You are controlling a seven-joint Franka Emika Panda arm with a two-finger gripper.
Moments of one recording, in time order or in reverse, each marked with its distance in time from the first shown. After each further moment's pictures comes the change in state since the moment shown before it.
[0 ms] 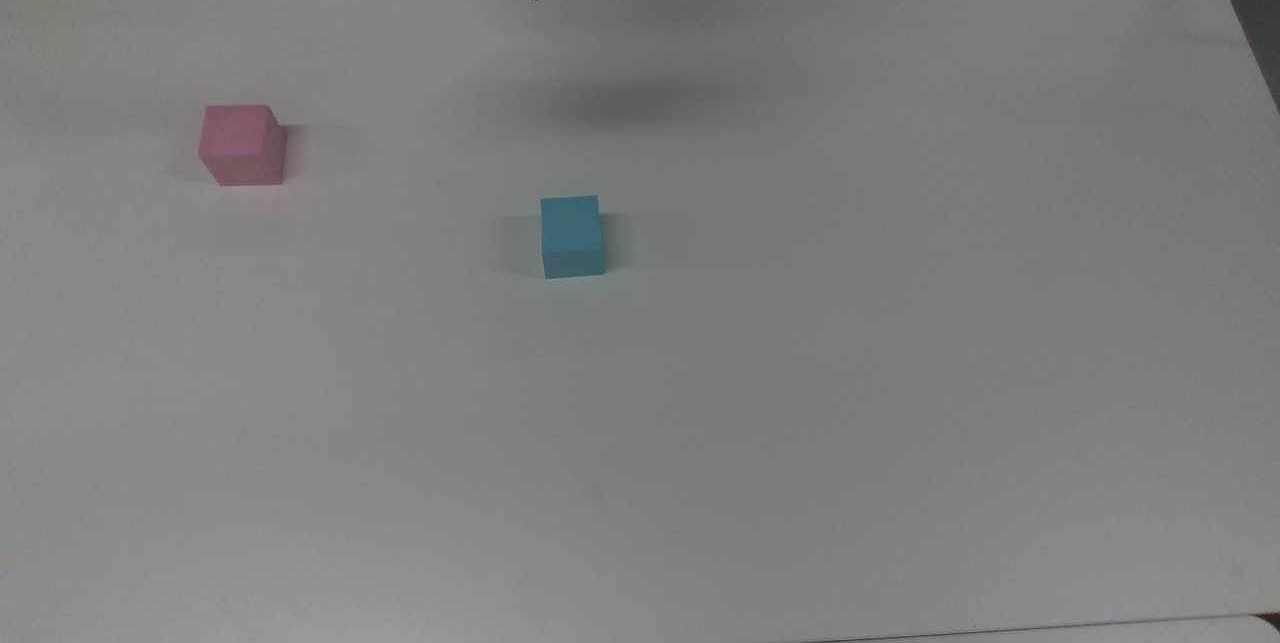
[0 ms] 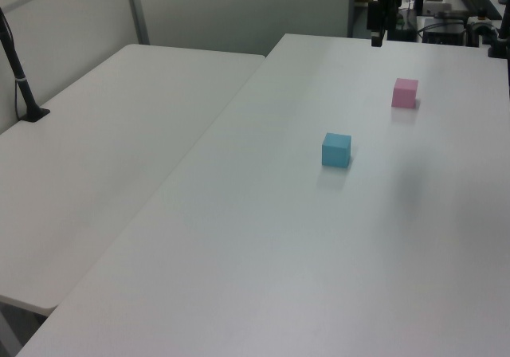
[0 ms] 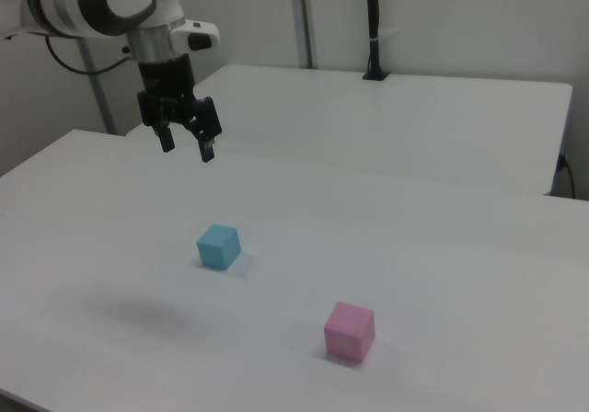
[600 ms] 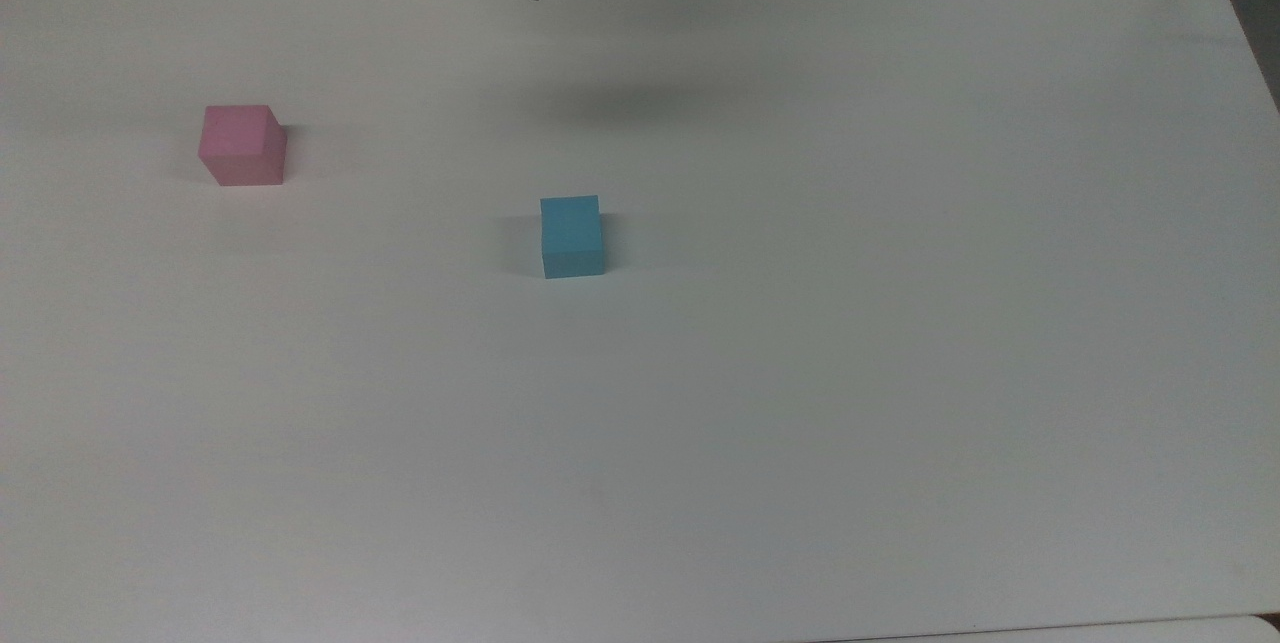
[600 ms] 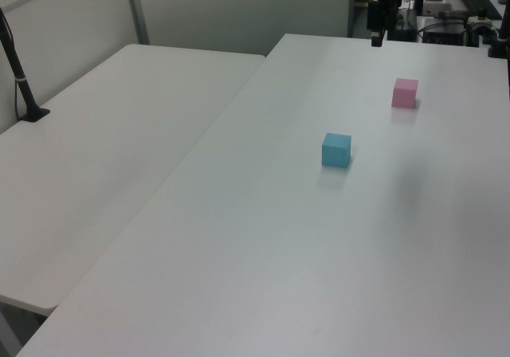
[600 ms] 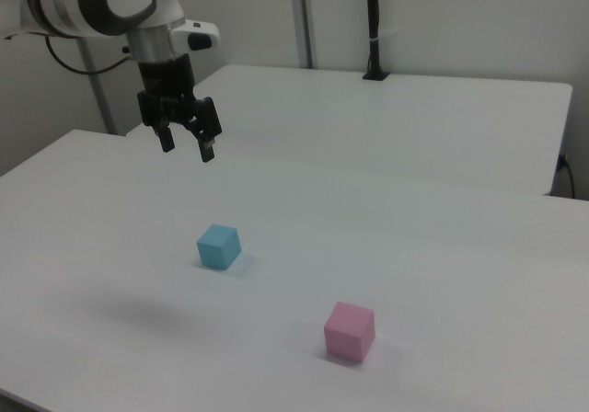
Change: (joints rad) arm 0.000 0.000 0.000 0.000 0.000 0.000 0.000
